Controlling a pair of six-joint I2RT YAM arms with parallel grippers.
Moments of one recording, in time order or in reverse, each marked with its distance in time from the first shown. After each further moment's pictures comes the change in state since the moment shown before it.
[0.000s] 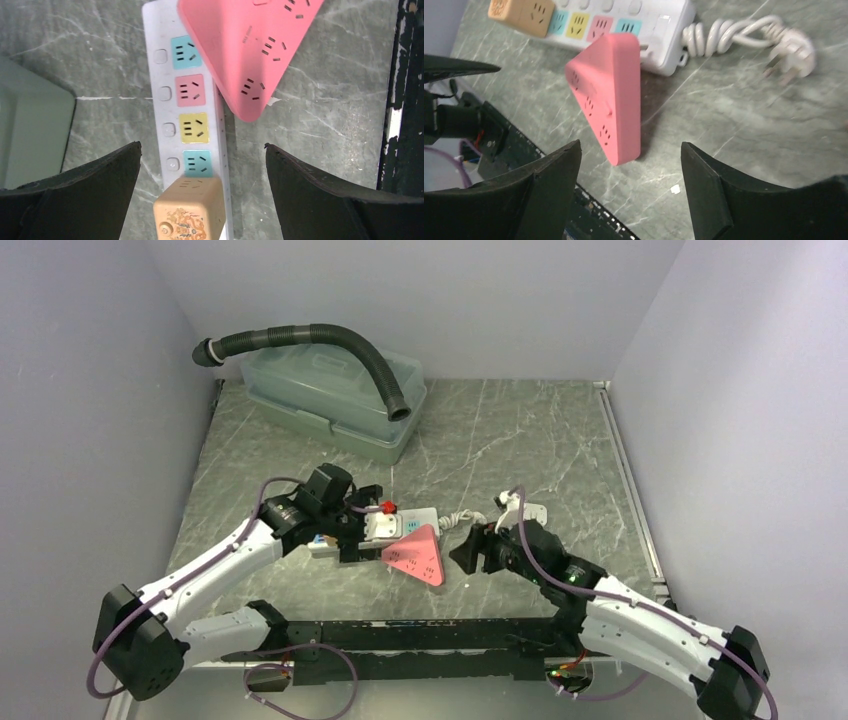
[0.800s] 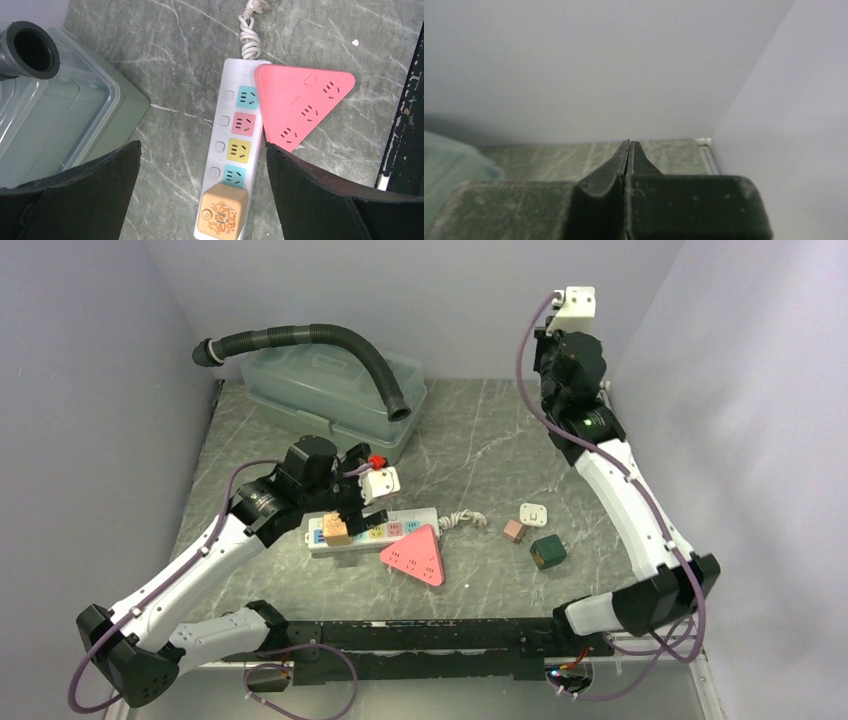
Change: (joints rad) left arm -0.006 -0.037 0.241 -0.025 -0.076 -0.238; right arm -0.490 0.720 1.159 0.122 0.457 -0.760
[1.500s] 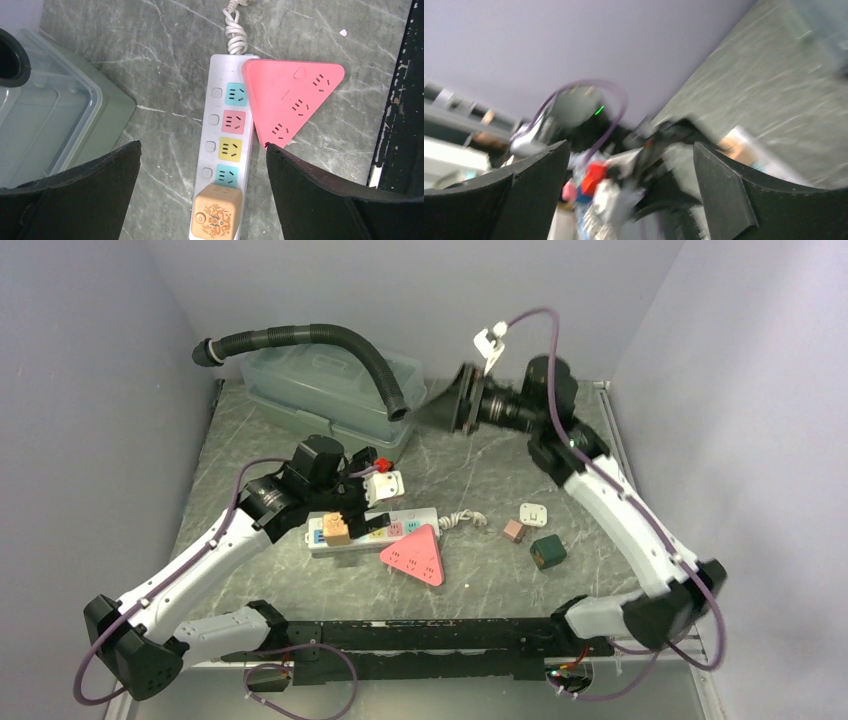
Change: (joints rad) left arm -0.003 0.041 0.003 -0.023 0.044 0.027; right arm 0.244 -0.145 -0.128 -0.113 -1.229 0.985
